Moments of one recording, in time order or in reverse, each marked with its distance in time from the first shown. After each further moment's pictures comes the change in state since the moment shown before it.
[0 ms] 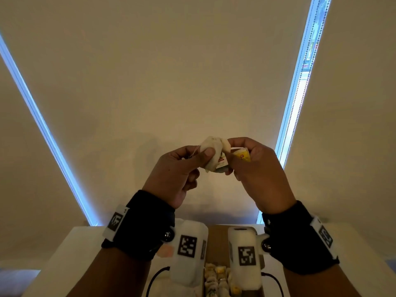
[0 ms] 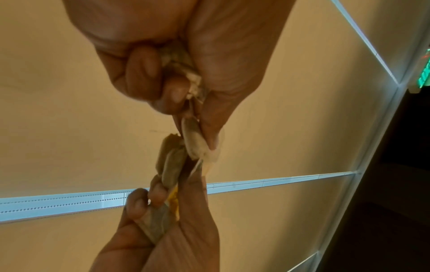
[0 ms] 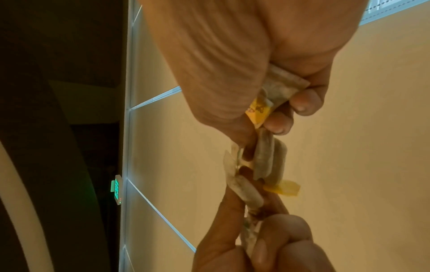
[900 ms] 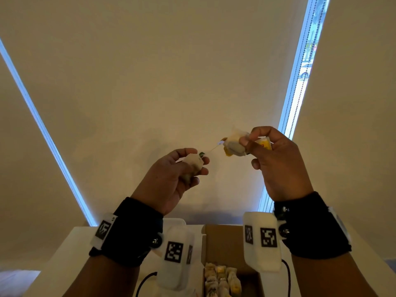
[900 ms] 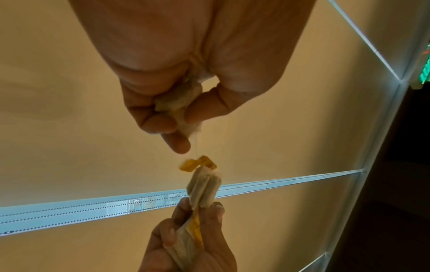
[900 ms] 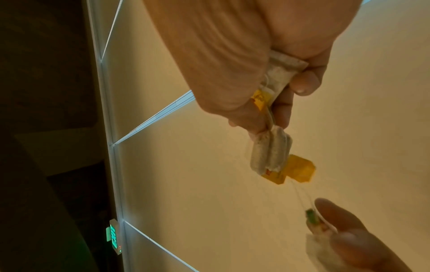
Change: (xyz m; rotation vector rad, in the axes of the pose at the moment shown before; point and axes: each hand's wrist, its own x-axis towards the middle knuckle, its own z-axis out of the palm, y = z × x) left_hand -0.013 0.005 -0.009 -0.091 -0.002 -0.065; right_hand 0.008 0.004 -0.025 0.304 0.141 0.093
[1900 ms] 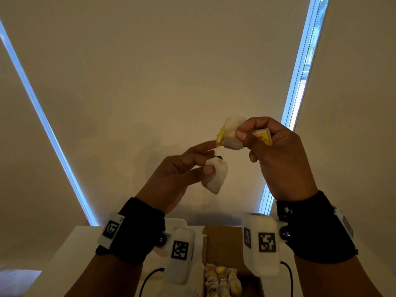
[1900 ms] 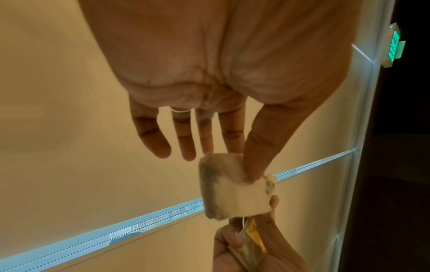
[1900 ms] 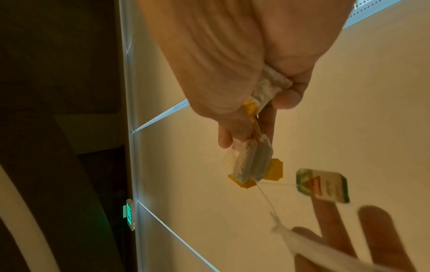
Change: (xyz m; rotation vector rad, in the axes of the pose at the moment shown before) left_hand 0.002 -0.009 -0.014 0.160 -0.323 0.310; right_hand -0.007 -0.024 0.010 -0.109 -0.071 -0.216
